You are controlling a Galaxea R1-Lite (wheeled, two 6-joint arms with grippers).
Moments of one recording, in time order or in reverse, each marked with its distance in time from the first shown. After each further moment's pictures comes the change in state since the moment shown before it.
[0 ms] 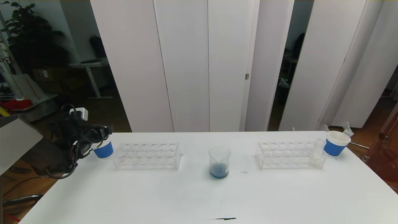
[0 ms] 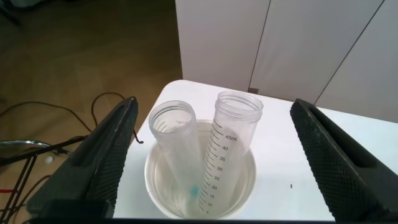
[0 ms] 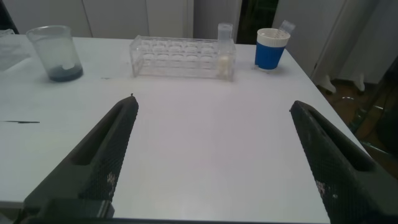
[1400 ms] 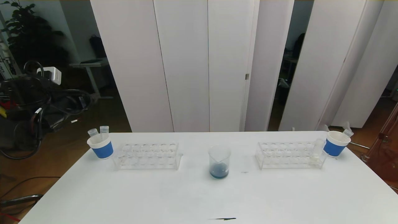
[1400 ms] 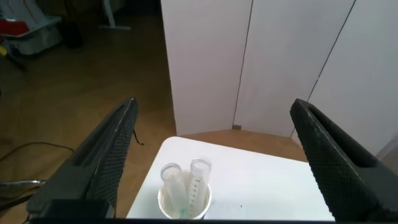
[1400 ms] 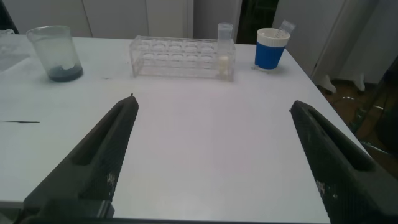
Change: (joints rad) left arm -0.034 -0.406 -0.008 0.270 -0.005 -0.004; right arm 0.000 0.000 0.000 0.000 0.000 0.000
